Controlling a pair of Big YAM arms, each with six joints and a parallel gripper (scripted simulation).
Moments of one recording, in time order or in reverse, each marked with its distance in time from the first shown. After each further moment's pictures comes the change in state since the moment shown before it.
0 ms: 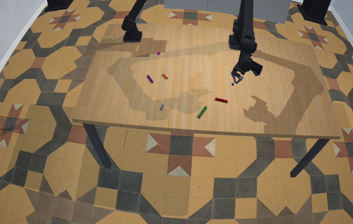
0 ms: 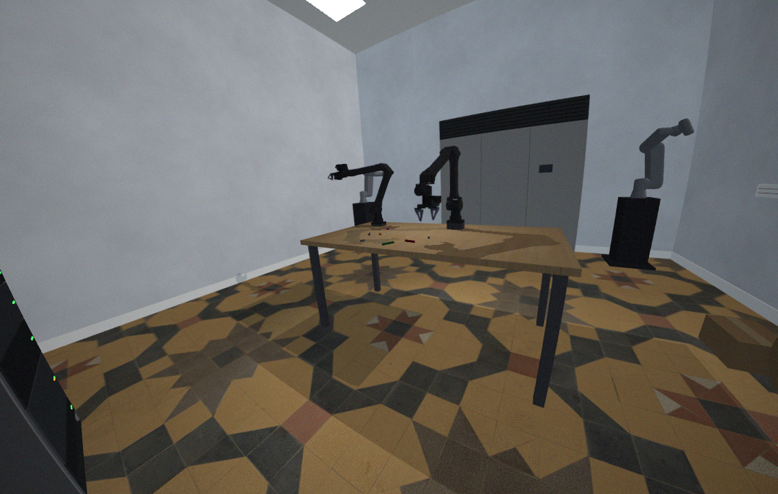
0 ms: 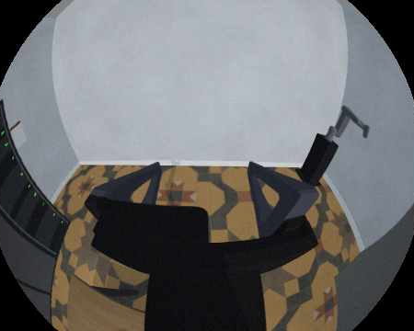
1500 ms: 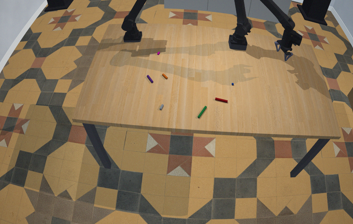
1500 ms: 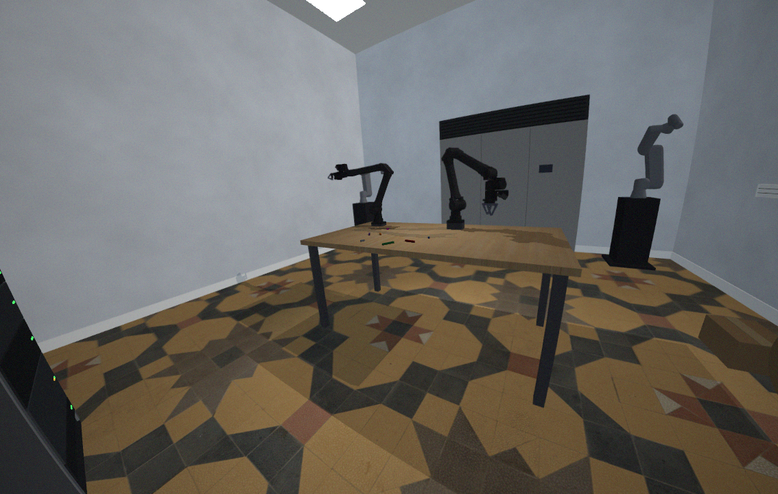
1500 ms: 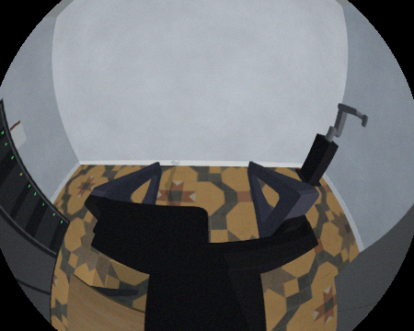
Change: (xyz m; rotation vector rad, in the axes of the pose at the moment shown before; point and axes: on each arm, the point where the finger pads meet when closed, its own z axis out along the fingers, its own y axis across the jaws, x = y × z) left arm -0.158 0.370 -0.022 0.032 -0.041 -0.915; right arm 0.000 0.000 0.000 0.000 0.000 -0.002
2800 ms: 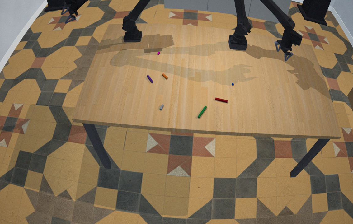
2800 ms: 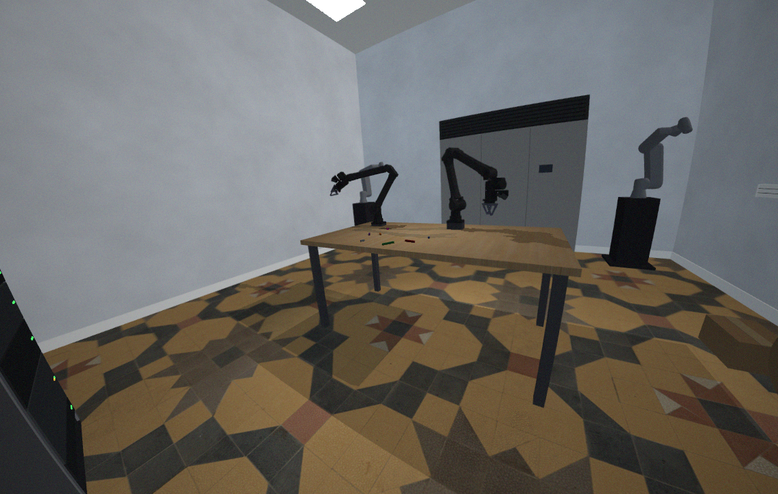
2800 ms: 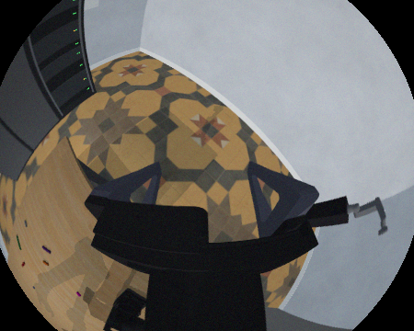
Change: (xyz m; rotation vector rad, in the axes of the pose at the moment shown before) left arm 0.000 0.000 0.000 0.000 0.000 0.000; right arm 0.161 0.132 -0.089 -0.542 0.381 -0.509
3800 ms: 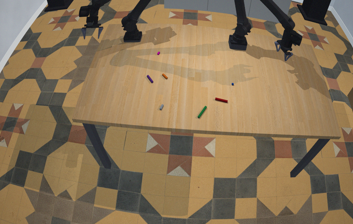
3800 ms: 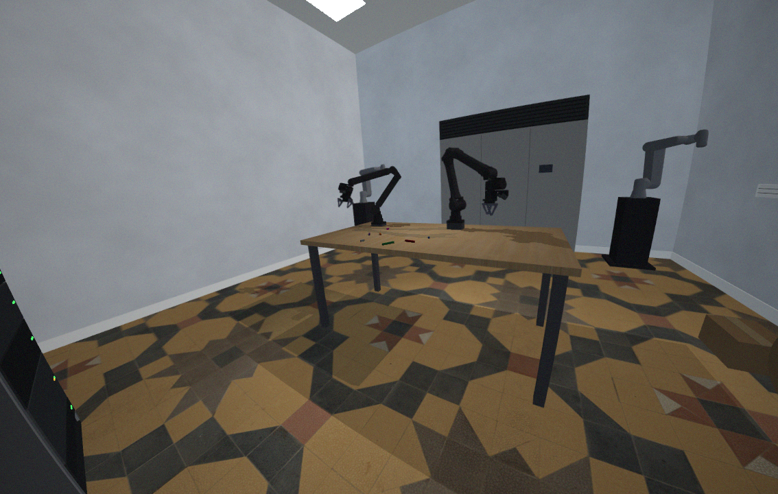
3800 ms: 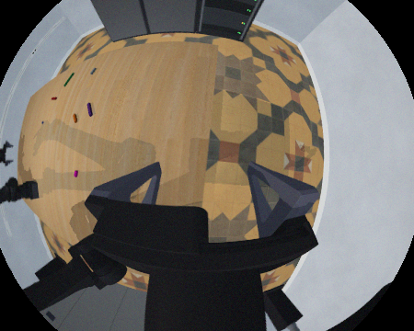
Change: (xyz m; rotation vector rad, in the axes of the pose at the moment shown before) left arm 0.000 0.000 0.000 0.000 0.000 0.000; right arm 0.105 0.238 -0.068 -0.832 0.121 -0.525
